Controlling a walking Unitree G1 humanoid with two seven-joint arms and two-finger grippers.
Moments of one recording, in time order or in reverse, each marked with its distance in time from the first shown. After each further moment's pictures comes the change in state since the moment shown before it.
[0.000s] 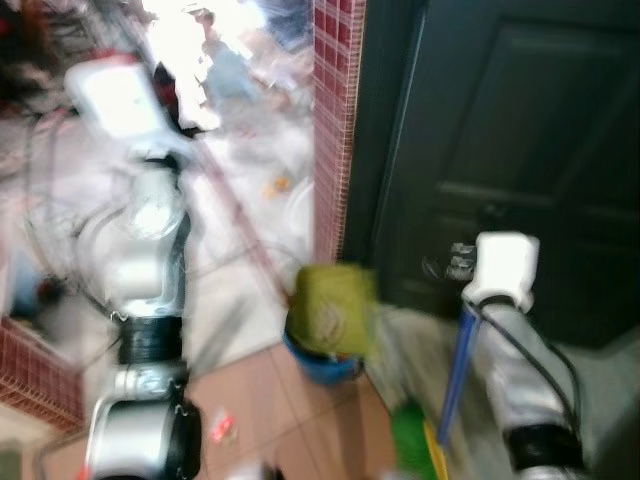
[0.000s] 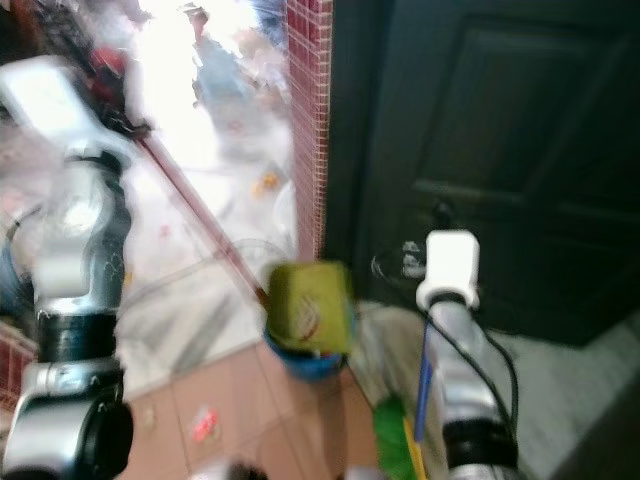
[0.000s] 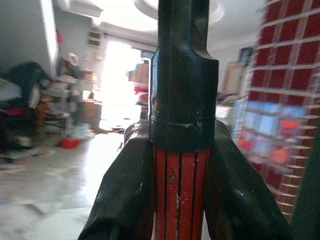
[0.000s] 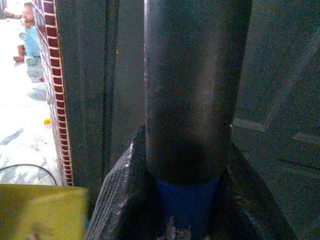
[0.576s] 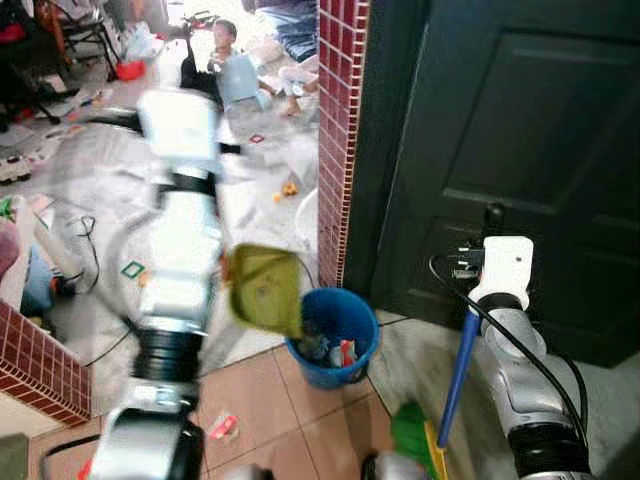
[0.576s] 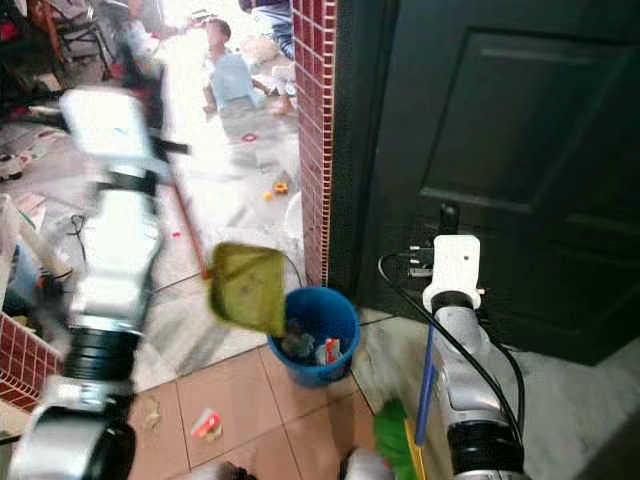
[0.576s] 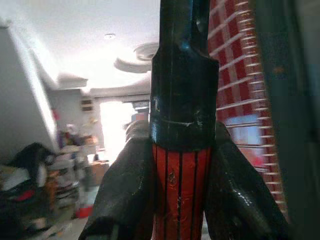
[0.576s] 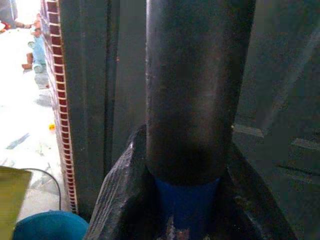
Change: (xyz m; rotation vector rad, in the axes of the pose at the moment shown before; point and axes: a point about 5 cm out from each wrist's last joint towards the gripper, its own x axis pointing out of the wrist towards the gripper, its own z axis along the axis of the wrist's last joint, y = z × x) left arm -0.025 -0.050 -0.015 0.196 -0.180 -0.193; right arm -0.001 -0.006 -0.002 0.009 0.007 -0.024
